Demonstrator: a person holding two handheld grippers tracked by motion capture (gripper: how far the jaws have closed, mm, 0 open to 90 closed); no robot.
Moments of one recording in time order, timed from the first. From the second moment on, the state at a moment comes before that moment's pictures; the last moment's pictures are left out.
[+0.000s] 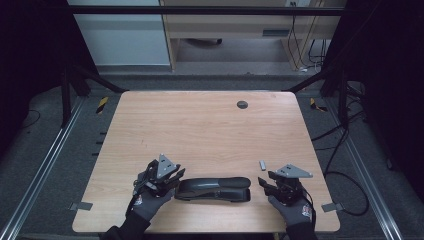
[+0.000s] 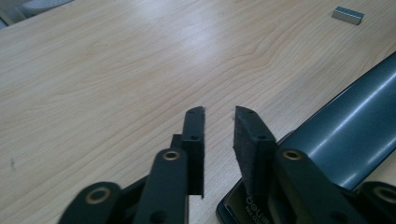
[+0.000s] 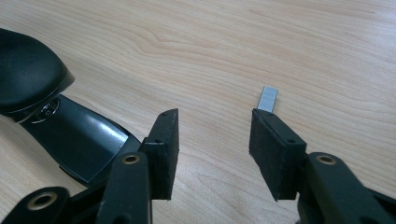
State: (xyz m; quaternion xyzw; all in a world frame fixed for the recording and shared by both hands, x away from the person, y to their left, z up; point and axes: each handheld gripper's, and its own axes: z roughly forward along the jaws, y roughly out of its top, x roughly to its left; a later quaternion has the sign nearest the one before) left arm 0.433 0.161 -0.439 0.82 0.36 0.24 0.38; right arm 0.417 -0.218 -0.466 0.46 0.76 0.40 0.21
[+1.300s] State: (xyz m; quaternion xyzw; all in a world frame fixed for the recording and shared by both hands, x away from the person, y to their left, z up) left arm 0.409 0.154 -0.401 0.85 0.25 0.25 0.40; right arm 0.417 -0.238 -0.473 0.49 0.74 0.40 0.24
